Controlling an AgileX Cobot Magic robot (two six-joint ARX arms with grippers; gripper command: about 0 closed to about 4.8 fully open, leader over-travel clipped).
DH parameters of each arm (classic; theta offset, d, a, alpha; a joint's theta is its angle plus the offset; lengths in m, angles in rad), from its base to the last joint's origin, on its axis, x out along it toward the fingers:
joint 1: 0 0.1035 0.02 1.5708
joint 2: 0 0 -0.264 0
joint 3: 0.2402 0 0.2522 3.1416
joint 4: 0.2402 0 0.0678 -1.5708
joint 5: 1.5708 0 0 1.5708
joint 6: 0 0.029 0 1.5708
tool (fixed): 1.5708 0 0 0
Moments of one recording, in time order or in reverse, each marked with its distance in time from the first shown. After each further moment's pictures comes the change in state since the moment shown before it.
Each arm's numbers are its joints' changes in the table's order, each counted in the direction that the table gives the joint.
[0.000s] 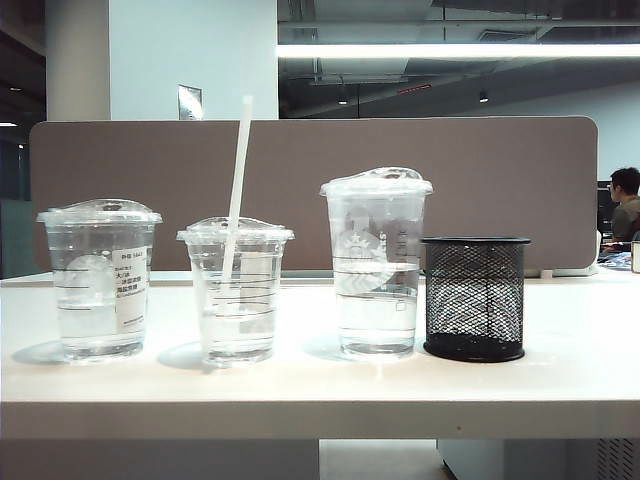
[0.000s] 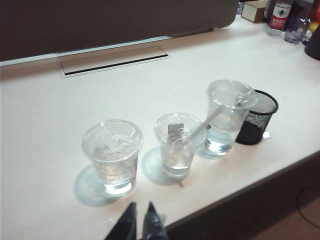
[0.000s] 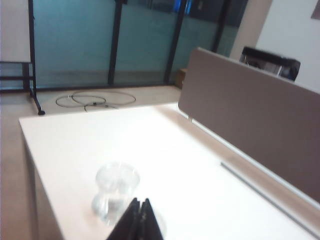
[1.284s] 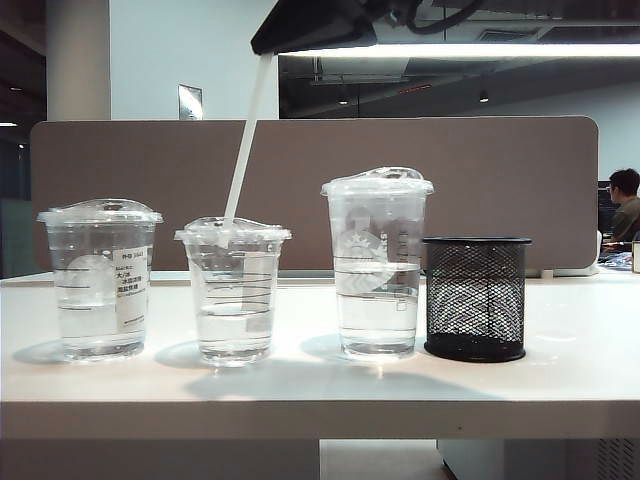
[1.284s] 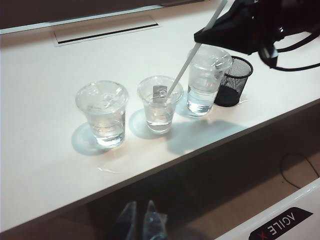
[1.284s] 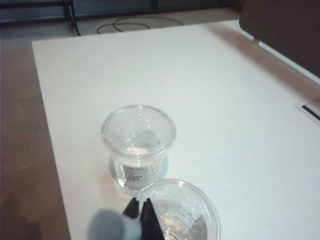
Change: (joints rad) left arm 0.000 0.002 0.342 0.458 -0.001 0.049; right arm -0.003 -0.700 0.035 -0.340 -0.131 -0.003
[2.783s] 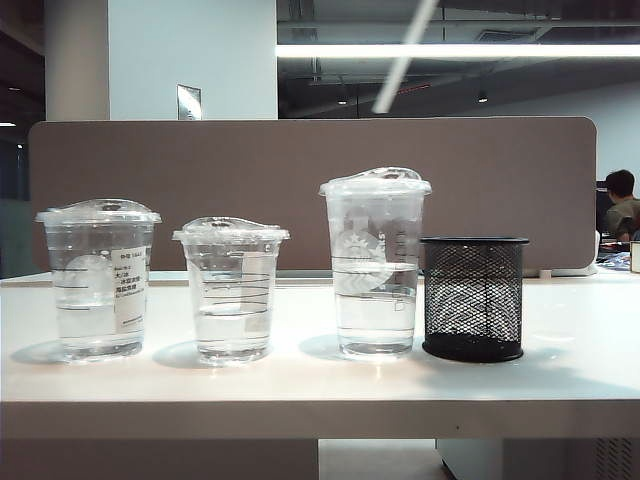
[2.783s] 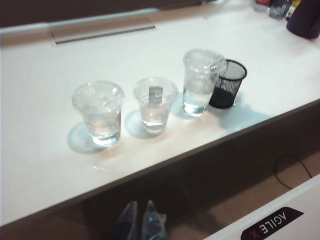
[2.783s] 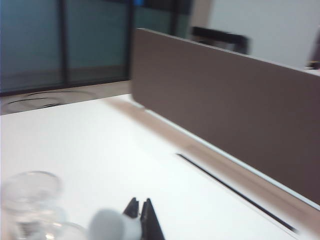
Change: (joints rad) left arm 0.000 0.000 0.030 0.028 0.004 -0.023; right arm -0.315 0.347 -0.124 -0.122 -0.037 0.052
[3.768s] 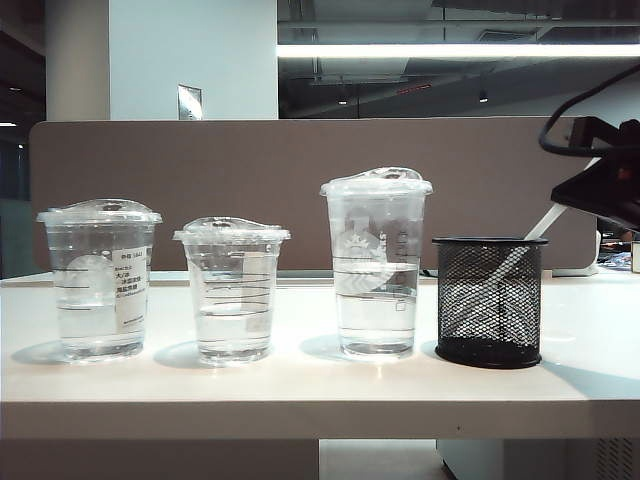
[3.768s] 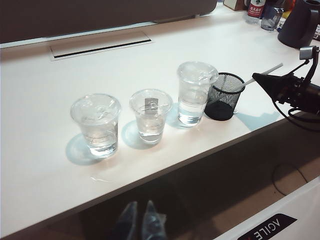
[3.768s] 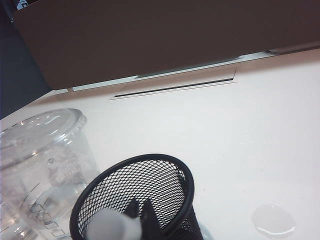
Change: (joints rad) left arm 0.000 0.000 0.051 0.000 0.018 -0.004; right arm -0.066 -0.357 -0.829 -1.178 0.325 0.447
